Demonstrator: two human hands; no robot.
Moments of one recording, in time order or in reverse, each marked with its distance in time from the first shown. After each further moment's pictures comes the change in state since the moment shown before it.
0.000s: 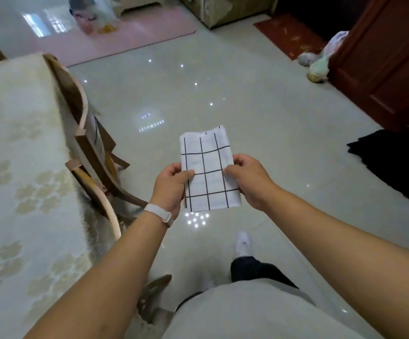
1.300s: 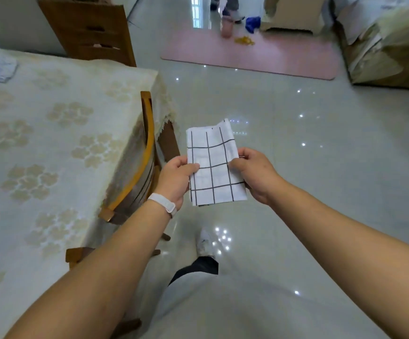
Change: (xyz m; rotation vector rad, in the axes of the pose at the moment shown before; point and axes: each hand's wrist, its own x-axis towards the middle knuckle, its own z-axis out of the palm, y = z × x) left_hand 0.318 0.215 -0.040 -0.228 0.534 0.101; right_hand 0.391 -0.246 0.170 -0.274 -0.573 -0.056
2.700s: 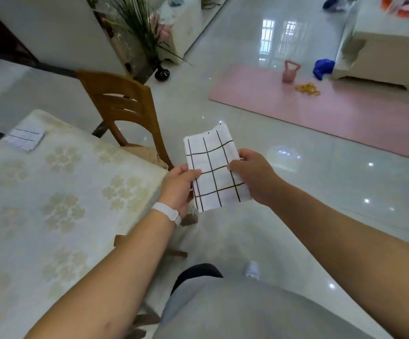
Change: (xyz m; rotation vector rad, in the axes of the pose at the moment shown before) left_hand 0.384 0.246 0.131 -0.189 0.314 -0.032; right_hand 0.449 -0.280 -0.026 -0.127 -0.308 -0.076
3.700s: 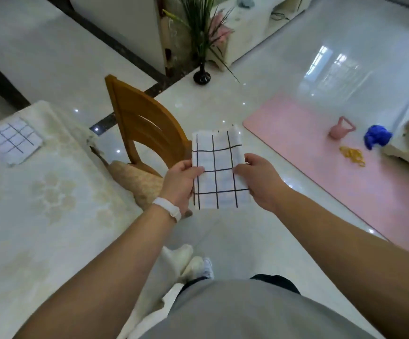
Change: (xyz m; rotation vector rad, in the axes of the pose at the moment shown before) left_hand 0.325 0.178 -0.052 -0.224 0.162 -0.070; right_hand 0.353 -0.158 0.134 -0.197 -0.204 0.066
